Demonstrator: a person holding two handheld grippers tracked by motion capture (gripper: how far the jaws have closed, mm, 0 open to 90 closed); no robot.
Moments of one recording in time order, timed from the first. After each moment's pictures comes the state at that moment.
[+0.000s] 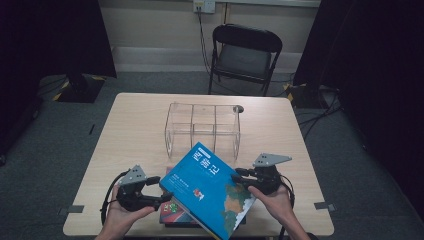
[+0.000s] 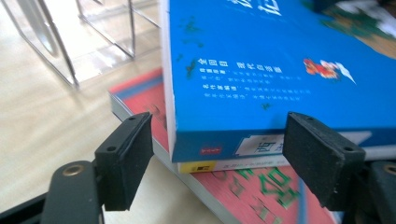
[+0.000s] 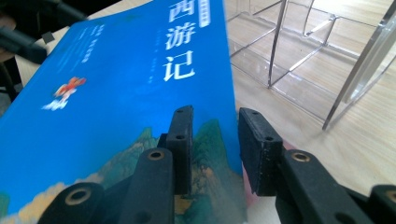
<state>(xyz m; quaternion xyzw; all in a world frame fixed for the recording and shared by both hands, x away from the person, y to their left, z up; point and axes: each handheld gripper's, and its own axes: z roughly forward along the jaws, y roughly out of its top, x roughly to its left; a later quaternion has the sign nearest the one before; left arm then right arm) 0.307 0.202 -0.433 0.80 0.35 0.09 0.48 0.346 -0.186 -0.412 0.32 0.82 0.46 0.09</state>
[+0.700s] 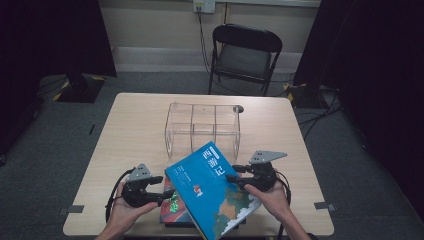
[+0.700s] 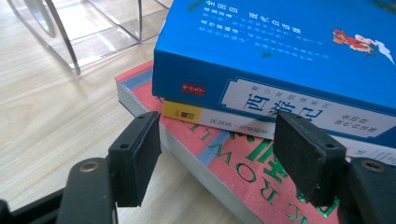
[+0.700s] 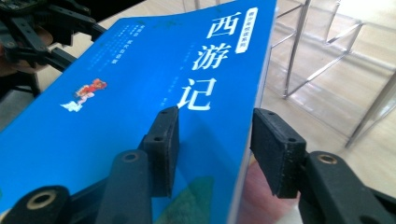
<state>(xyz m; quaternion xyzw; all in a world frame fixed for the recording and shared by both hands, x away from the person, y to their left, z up) 0.319 0.198 -0.449 0.81 0.36 0.08 0.45 0.359 -0.177 -0.415 0.30 0.82 0.47 0.06</state>
